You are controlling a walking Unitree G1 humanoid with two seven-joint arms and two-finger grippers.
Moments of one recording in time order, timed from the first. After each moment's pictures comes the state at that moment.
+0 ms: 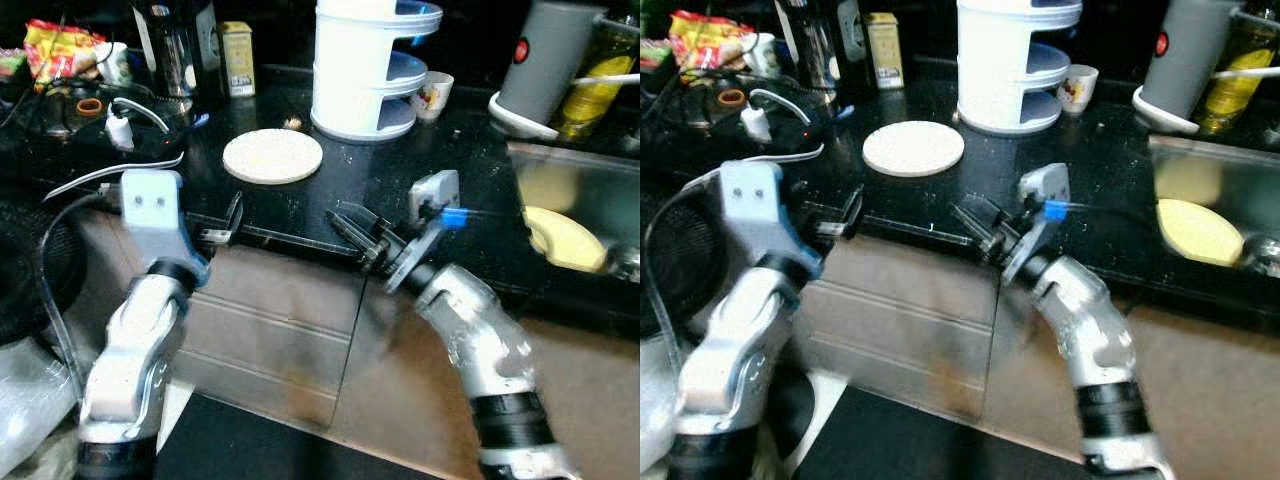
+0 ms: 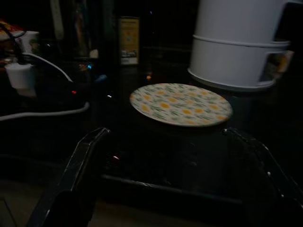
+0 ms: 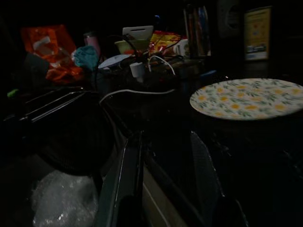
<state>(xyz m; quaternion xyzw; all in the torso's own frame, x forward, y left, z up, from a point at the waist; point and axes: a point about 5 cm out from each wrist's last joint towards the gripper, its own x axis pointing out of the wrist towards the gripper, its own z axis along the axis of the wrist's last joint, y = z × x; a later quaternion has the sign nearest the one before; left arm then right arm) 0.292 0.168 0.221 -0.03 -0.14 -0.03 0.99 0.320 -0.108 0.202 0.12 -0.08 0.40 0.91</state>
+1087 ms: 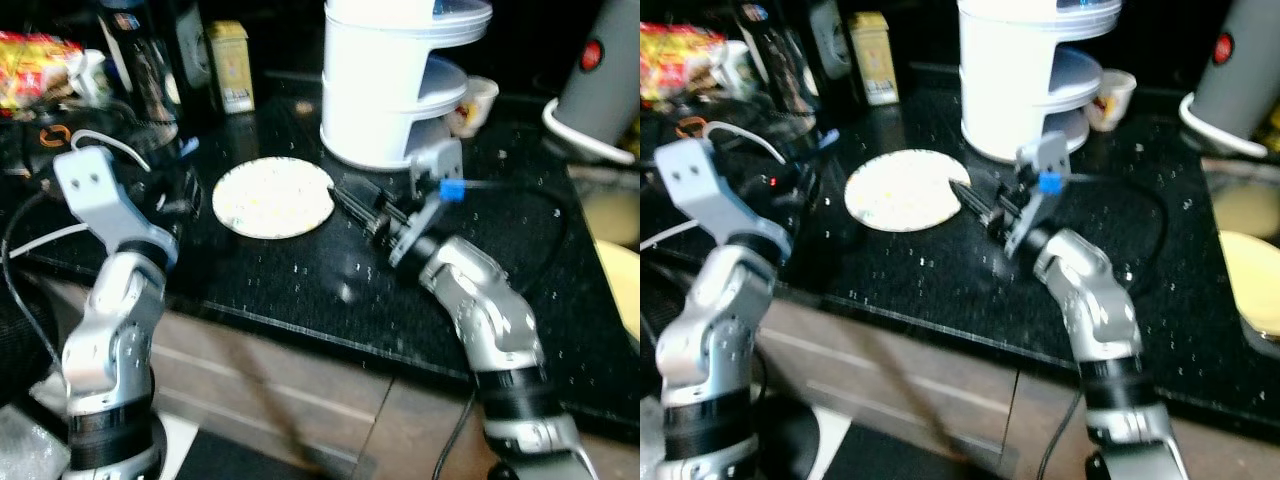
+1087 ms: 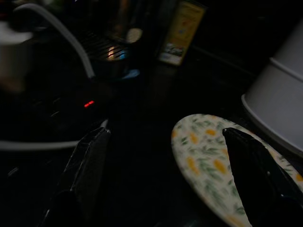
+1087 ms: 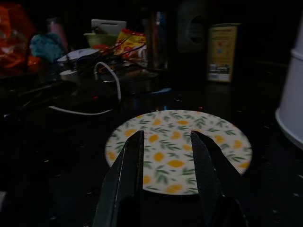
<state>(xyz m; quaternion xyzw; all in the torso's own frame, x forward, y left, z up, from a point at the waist) 0.307 0.205 0.213 -0.19 -0.08 0.06 0.98 0.328 -0.108 0.218 0.03 -0.08 0.38 0.92</state>
